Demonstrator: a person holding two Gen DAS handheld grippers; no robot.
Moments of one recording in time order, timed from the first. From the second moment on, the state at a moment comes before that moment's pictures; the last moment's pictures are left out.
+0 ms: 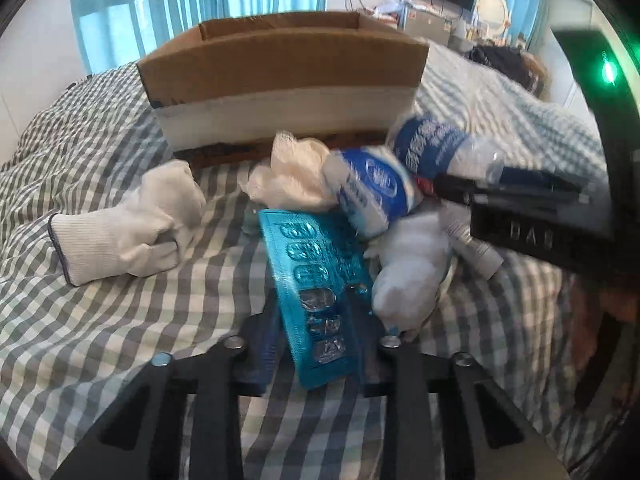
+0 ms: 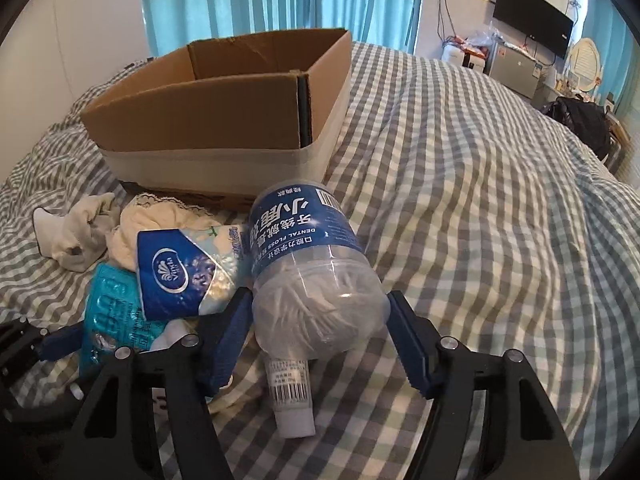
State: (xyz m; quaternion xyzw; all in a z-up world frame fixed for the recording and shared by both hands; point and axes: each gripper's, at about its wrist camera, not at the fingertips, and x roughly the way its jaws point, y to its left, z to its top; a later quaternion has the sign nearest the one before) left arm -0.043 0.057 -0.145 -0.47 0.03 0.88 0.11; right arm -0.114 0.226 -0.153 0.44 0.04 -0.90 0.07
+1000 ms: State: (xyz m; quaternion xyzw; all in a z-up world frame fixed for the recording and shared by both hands) left arm -0.028 0.019 -0.013 -0.33 0.02 0.94 0.07; right arm -0.024 0.195 -0.018 0.30 0.10 -0.95 0.06
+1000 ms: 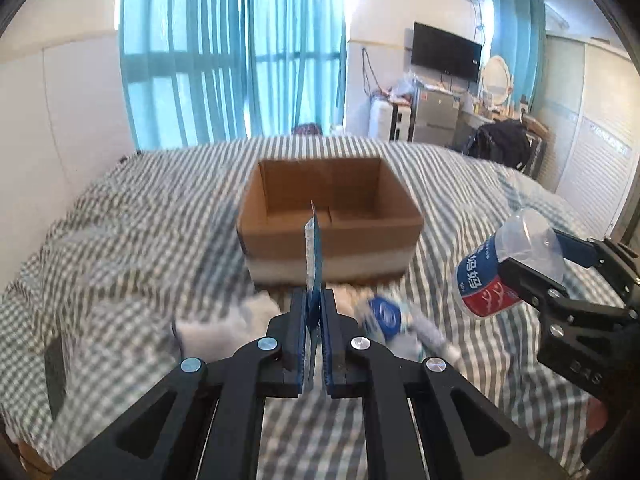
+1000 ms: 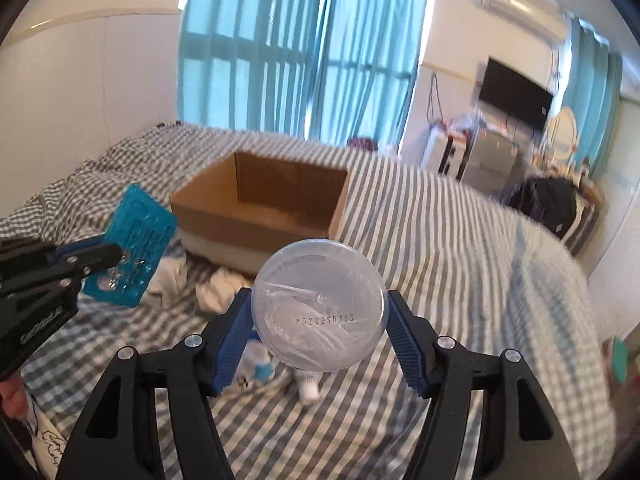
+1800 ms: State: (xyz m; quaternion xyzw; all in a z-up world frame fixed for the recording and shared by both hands) left arm -0.230 0.022 -0.033 -0.33 0.04 0.94 0.05; right arm -0.224 0.172 -0.001 0.30 0.07 -0.94 0.12
